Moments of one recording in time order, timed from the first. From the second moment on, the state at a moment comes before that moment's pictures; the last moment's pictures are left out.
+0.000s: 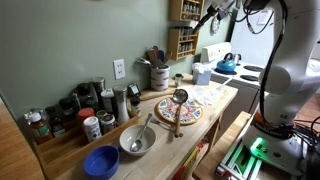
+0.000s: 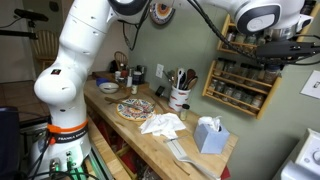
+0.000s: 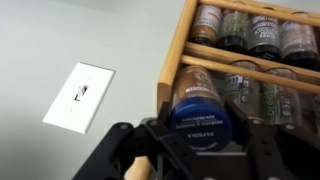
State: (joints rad) arm -0.42 0.34 -0.32 -1.35 0.62 2.30 -1.20
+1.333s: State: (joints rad) arm -0.41 0.09 -0.31 -1.61 0.50 2.05 -1.33
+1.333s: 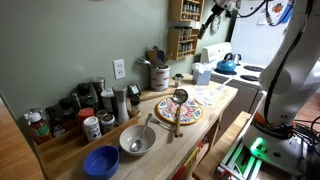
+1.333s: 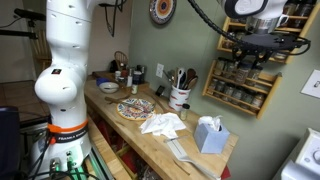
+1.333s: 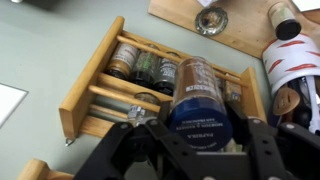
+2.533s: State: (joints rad) arm -0.27 -0.05 -0.26 -1.91 0.33 2.12 -1.27
